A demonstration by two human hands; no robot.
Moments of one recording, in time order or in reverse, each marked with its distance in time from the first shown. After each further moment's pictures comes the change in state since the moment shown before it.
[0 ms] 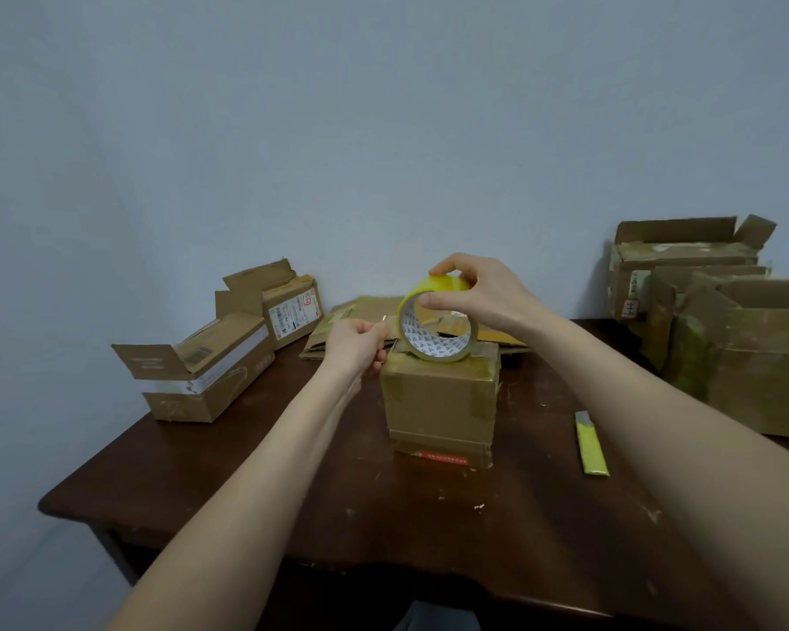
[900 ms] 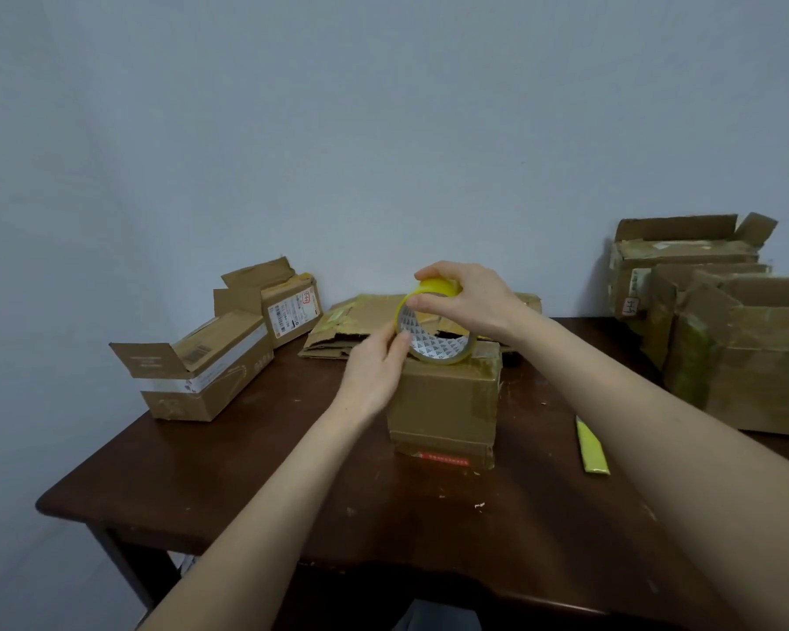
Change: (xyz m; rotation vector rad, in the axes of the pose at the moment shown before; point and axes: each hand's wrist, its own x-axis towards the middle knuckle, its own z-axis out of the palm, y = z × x) left_hand -0.032 -0.016 0.004 0.513 -0.099 0.542; right_hand 0.003 -0.006 0.015 -0.144 -0.018 -0.038
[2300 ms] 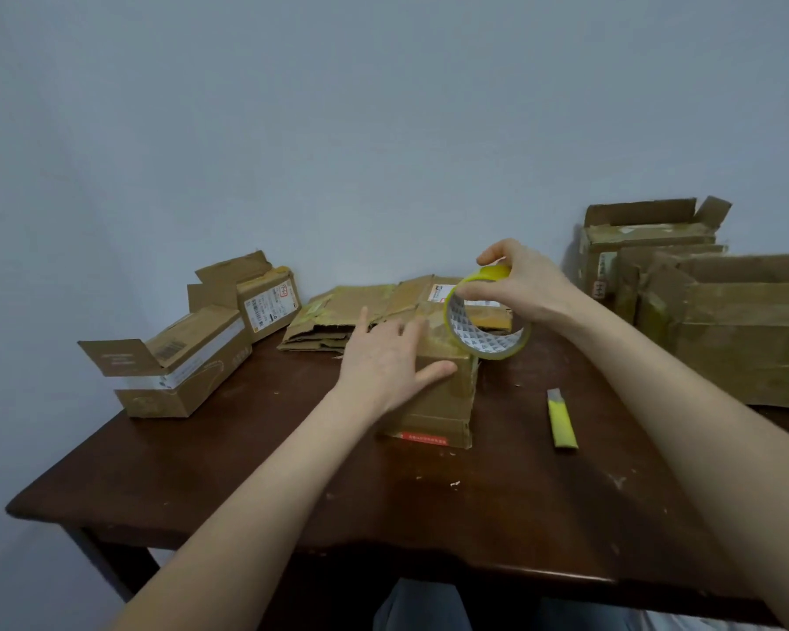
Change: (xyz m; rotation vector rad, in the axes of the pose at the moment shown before) left_hand -0.002 0.023 0.024 0.819 -0.203 0.277; right_hand -0.044 0.028 -0.052 0.034 0.119 0.262
